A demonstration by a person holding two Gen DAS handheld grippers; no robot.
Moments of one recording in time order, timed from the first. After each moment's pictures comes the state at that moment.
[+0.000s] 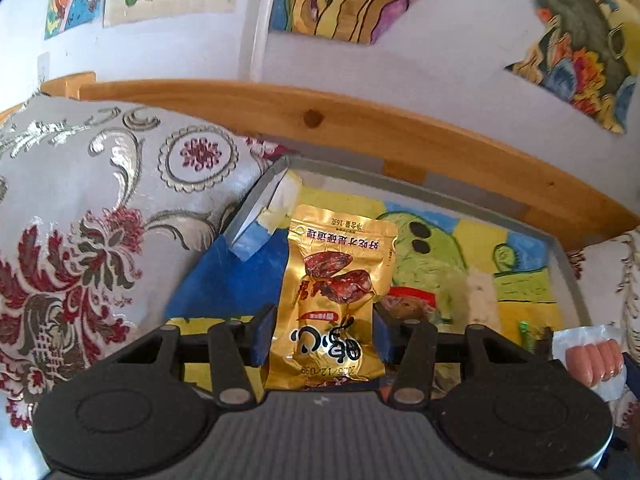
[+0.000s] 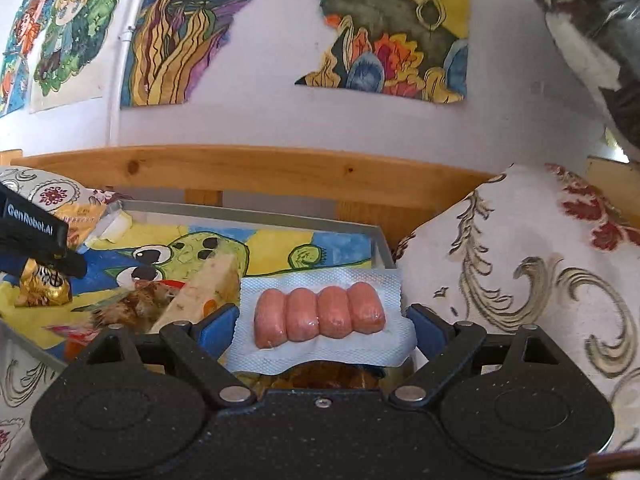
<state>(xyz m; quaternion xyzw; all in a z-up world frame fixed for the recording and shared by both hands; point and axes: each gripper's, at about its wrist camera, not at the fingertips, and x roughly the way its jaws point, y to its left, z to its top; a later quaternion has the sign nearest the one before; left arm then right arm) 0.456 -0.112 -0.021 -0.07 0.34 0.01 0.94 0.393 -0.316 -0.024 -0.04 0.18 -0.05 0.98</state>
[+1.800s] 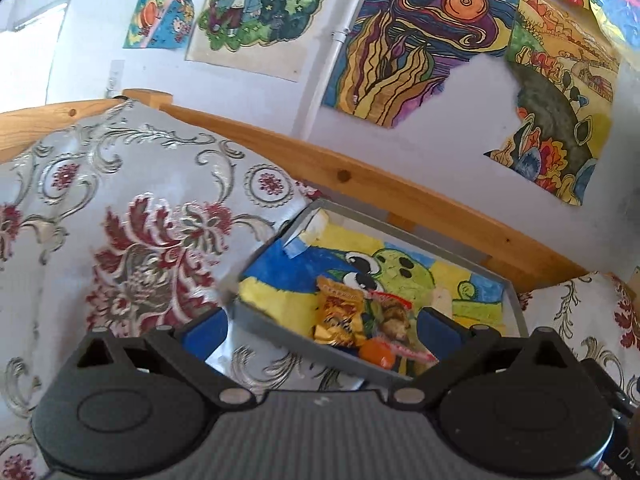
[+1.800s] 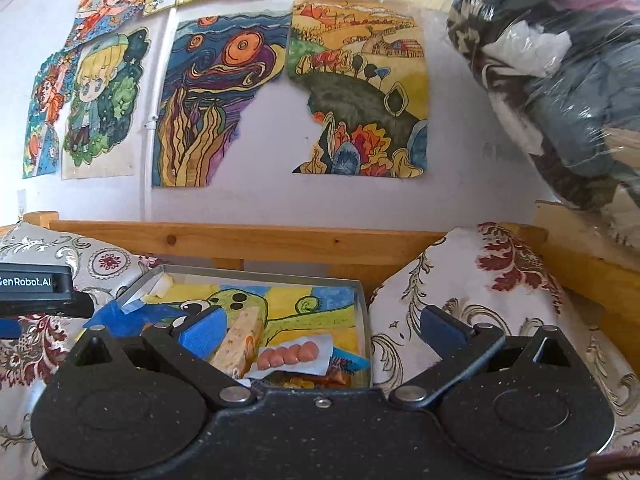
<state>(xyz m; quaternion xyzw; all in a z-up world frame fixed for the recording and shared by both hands) 0.312 -0.087 0.015 -0.14 0.24 0.04 0.96 0.260 -0.311 0.046 -0.02 0.11 -0.05 0.99</state>
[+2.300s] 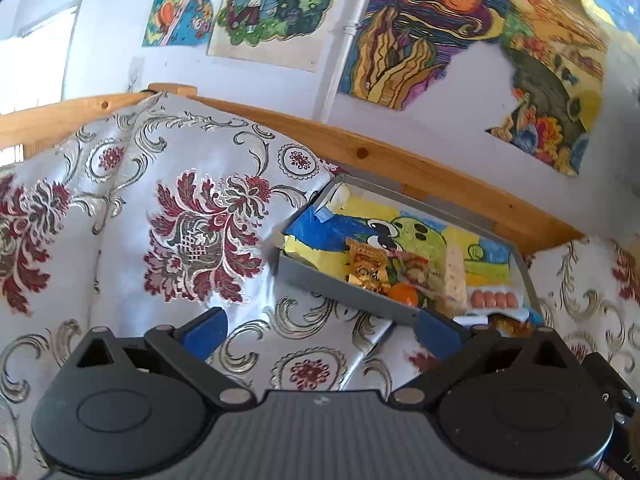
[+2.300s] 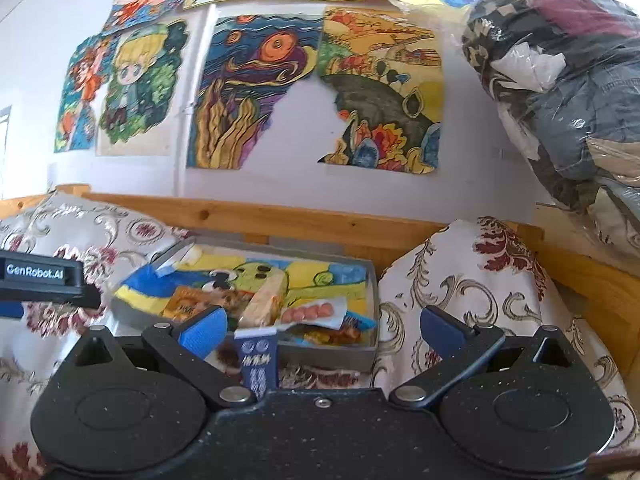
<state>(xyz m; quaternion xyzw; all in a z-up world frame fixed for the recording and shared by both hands) 0.250 -0.076 0.004 -0.11 0.26 0.04 0.96 0.195 -0.294 0.036 -0.05 0.13 -0.02 0.99</state>
